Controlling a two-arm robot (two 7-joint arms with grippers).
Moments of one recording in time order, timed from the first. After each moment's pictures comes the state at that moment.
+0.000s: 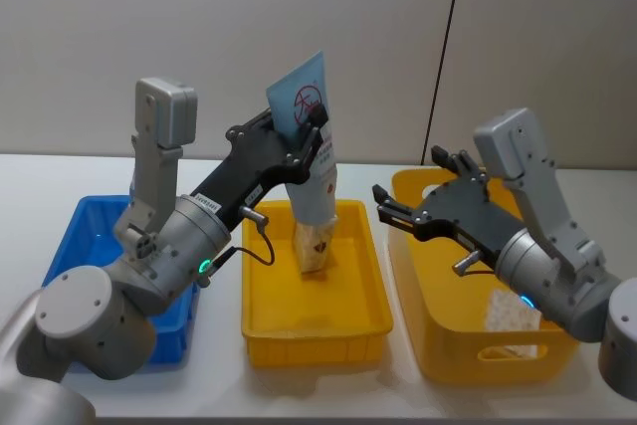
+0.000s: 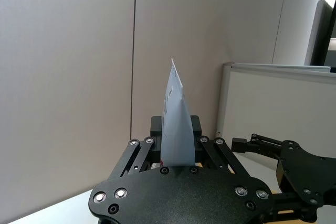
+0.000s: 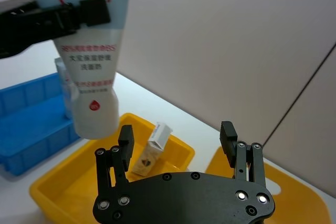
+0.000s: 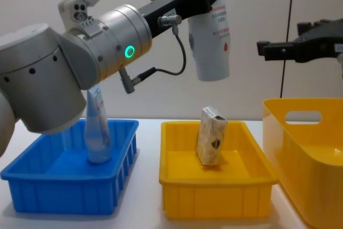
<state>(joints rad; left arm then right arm) -0.53 0.06 0.38 -1.32 -0.44 -0.15 -0.45 0.32 0.37 -0.28 -1.68 0.13 0.25 0.30</state>
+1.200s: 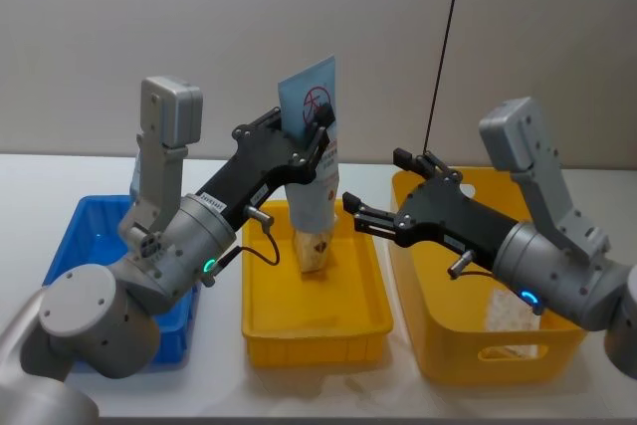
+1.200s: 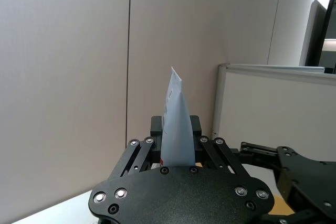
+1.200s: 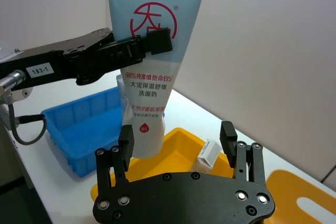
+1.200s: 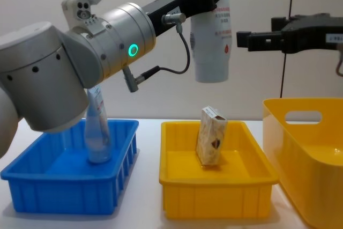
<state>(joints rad) -0.53 0.06 0.39 -1.32 -0.45 -0.15 -0.46 0.36 0.41 -0.29 -1.65 0.29 0.22 0.50</state>
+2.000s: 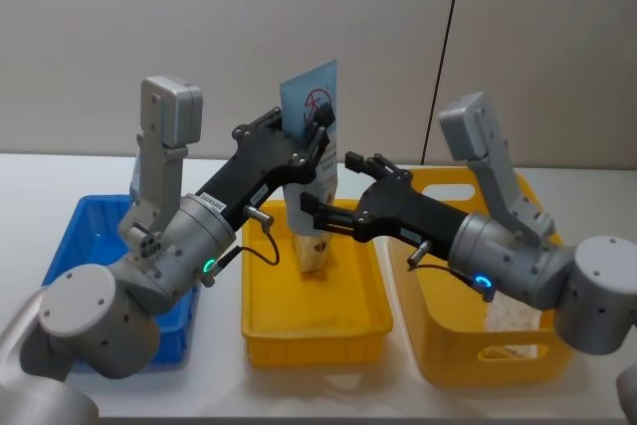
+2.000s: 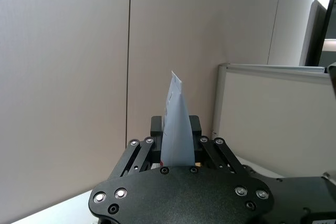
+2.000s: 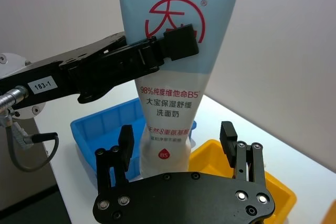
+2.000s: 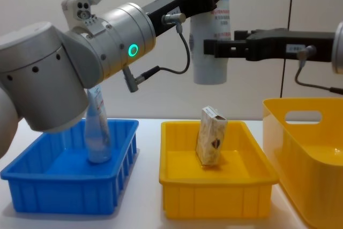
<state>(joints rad) -0.53 0.06 0.39 -1.32 -0.45 -0.15 -0.46 0.50 0.34 -0.36 -1.42 0.37 0.16 0.62</state>
